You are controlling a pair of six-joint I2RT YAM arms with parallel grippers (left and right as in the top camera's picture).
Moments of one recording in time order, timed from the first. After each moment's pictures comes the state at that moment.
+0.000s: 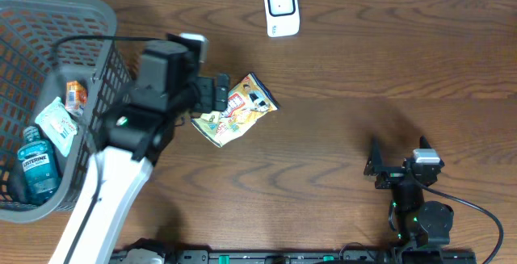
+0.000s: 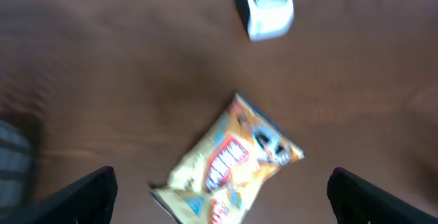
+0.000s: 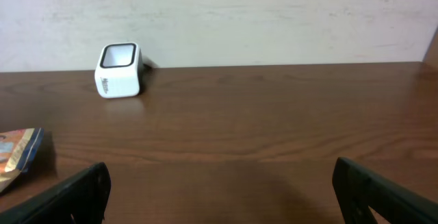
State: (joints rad) left arm -0.26 1.21 1.21 -0.70 0.06 -0.17; right arm 0.02 0.01 0.01 -0.07 0.00 0.05
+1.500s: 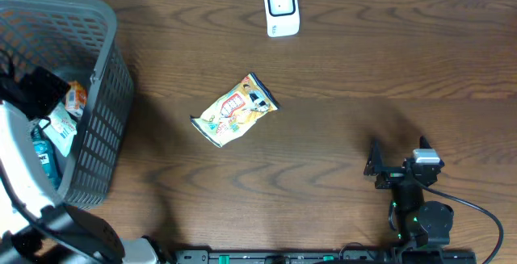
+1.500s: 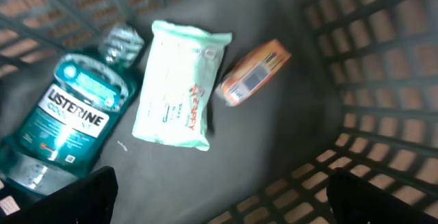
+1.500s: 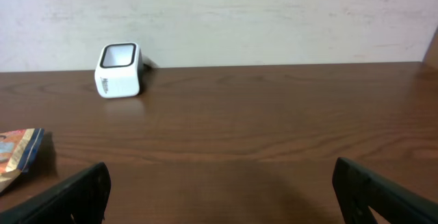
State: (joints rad) left arm 0.62 1.58 1.46 -1.00 0.04 -0.39; right arm 0.02 0.01 0.01 -0.07 0.00 0.05
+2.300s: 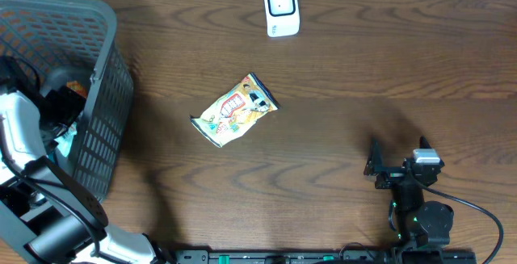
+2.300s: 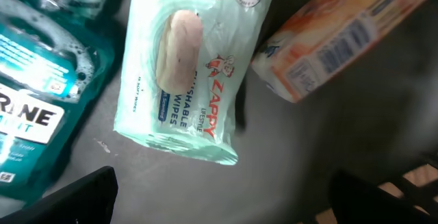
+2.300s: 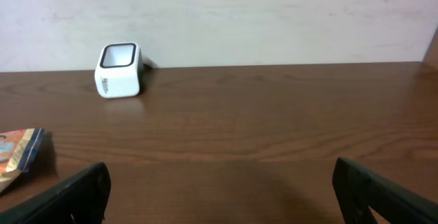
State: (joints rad) left arm 0.62 1.77 1.36 -0.94 0.04 -0.39; right arm 0.02 0.01 0.01 -0.07 0.00 0.05
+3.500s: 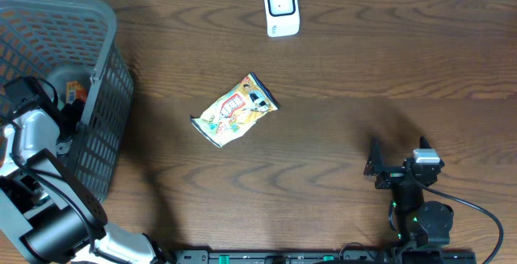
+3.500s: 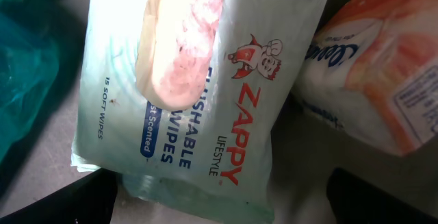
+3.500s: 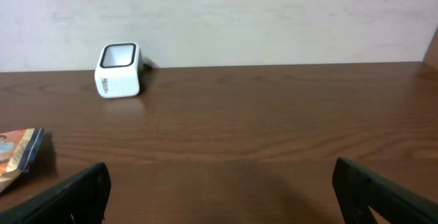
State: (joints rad) left arm 0.62 1.78 1.12 -0.62 0.04 -0.39; right arm 0.02 0.01 0.01 -0.07 0.00 0.05
